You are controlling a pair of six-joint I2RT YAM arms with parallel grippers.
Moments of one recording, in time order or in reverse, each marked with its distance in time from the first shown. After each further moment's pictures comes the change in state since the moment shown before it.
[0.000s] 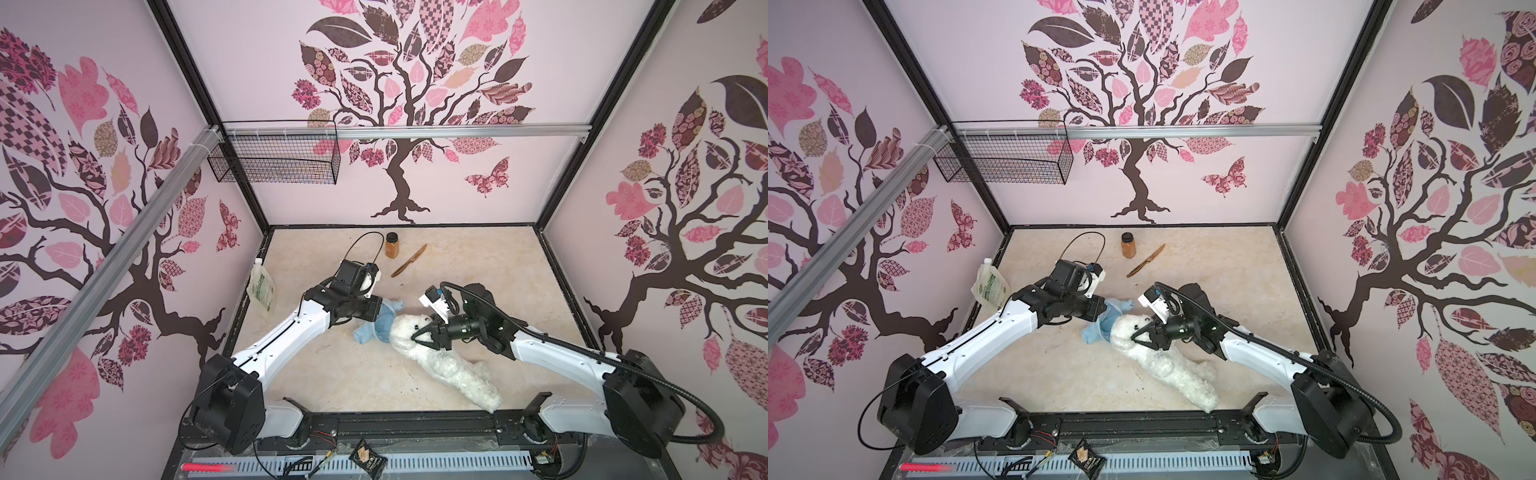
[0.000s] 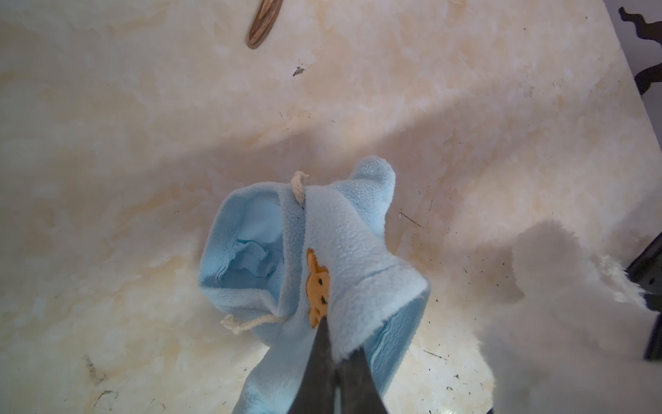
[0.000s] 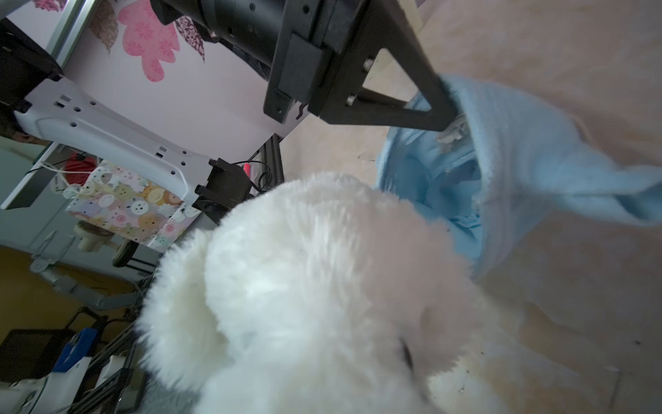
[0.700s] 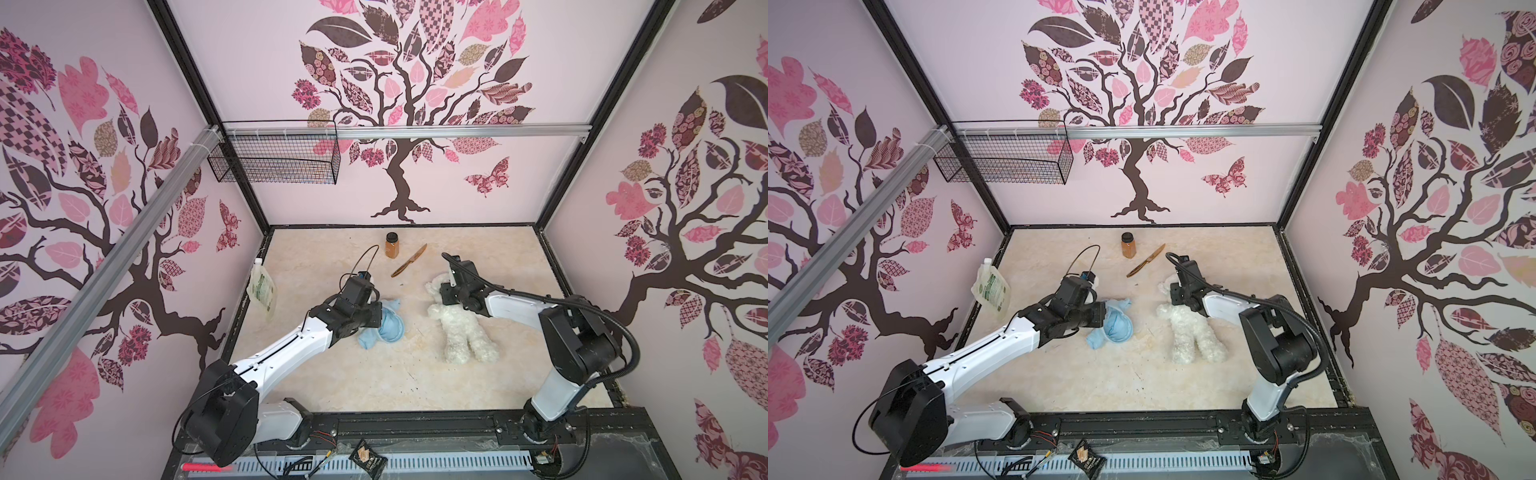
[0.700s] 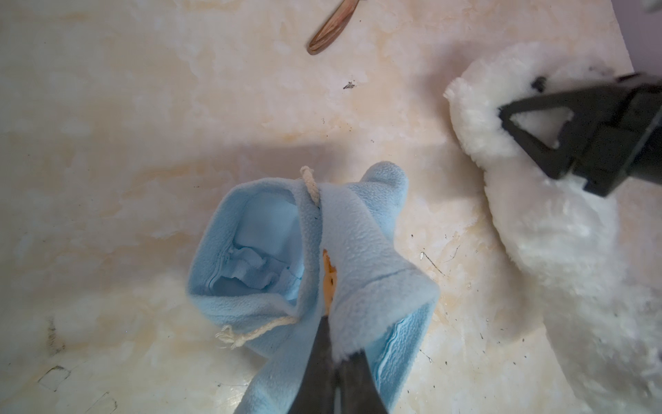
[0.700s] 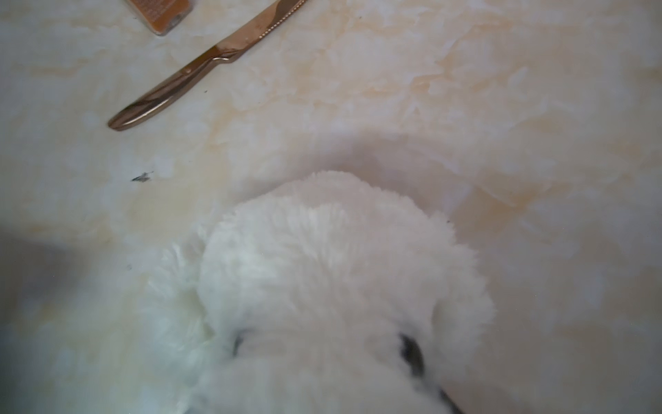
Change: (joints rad) left arm -0.056 -0.056 -0.182 0.212 -0.196 -0.307; right arm -0.209 0.346 0.223 -0.182 0.935 -0.012
